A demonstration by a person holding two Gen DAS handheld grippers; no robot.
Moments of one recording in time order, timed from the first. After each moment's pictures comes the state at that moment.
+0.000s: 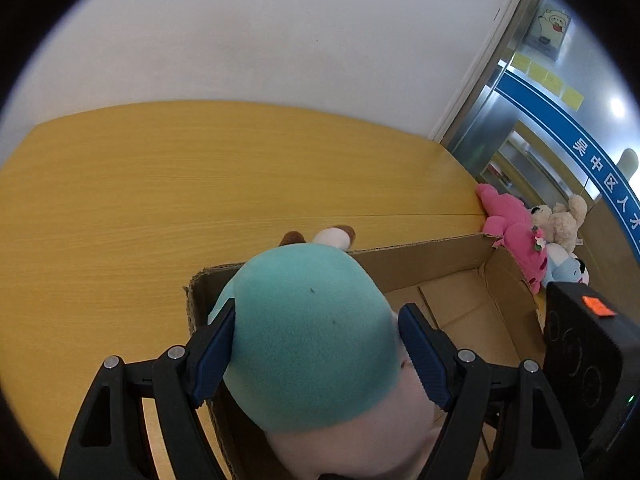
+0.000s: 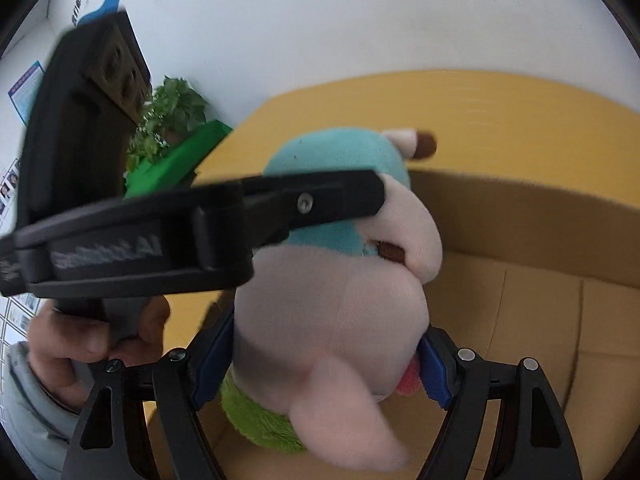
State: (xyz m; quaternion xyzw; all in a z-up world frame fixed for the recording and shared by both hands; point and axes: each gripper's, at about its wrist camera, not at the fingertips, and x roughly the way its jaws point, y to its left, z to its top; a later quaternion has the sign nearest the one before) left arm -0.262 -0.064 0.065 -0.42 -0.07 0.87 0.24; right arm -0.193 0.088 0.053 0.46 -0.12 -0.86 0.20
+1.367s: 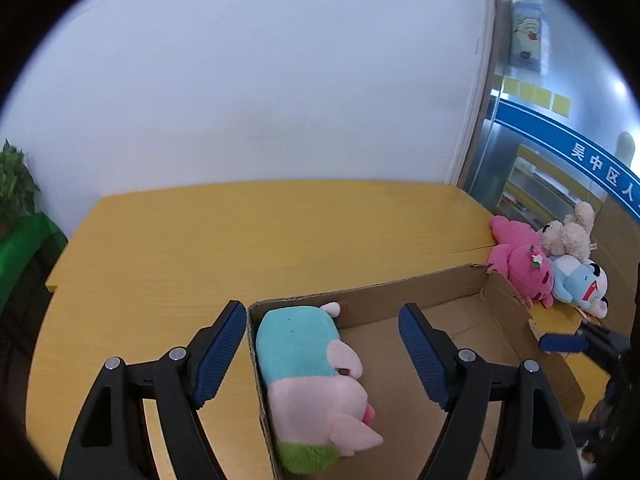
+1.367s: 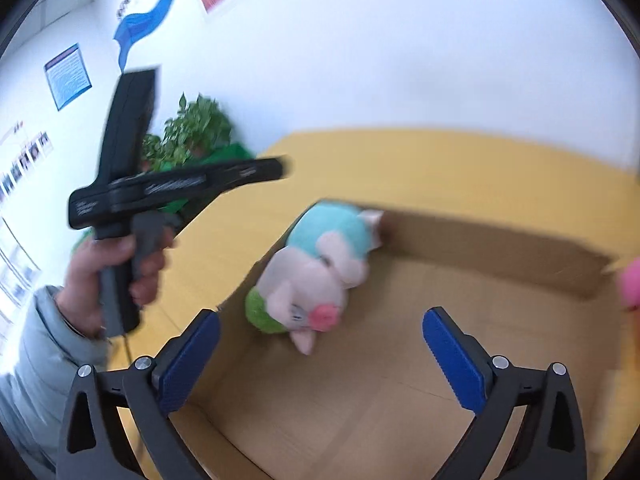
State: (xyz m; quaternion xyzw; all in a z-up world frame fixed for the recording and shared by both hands) left arm -0.155 -0.082 0.164 -0.31 0.00 0.94 0.17; right arm -0.008 0.218 0.181 0.36 -0.06 -0.91 0.19
